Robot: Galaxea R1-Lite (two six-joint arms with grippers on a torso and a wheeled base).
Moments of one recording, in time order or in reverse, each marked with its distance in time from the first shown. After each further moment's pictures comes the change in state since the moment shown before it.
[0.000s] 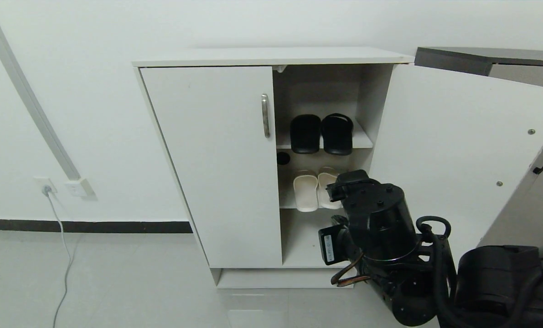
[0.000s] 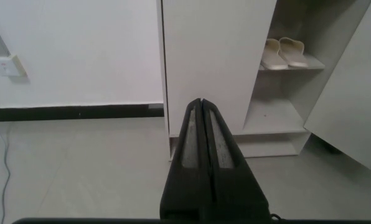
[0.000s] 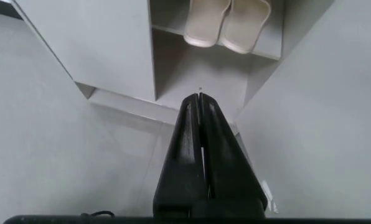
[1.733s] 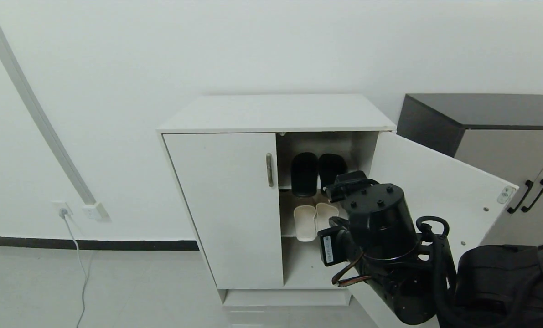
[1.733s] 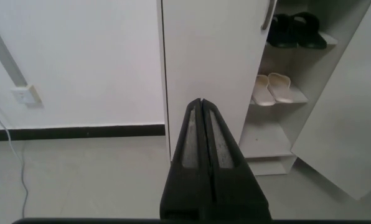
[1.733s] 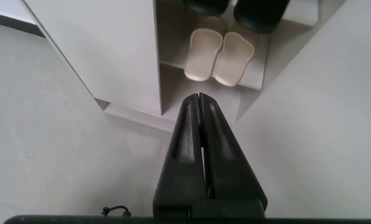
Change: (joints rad) left arm 0.000 0.000 0.000 0.000 0.000 -0.001; right arm -0.006 0.003 0.002 0.000 0.040 0.002
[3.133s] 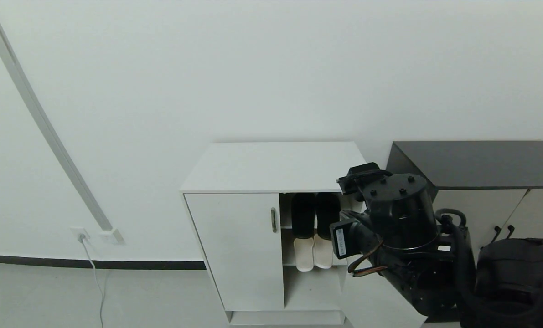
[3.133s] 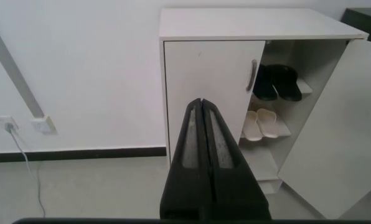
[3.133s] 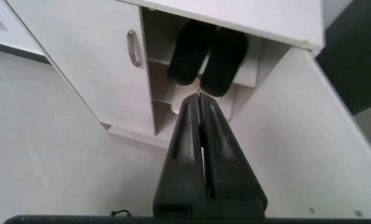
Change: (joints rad) left arm 0.000 0.000 0.000 0.000 0.000 0.001; right arm -0.032 -0.049 0.024 0.001 0.002 -0.051
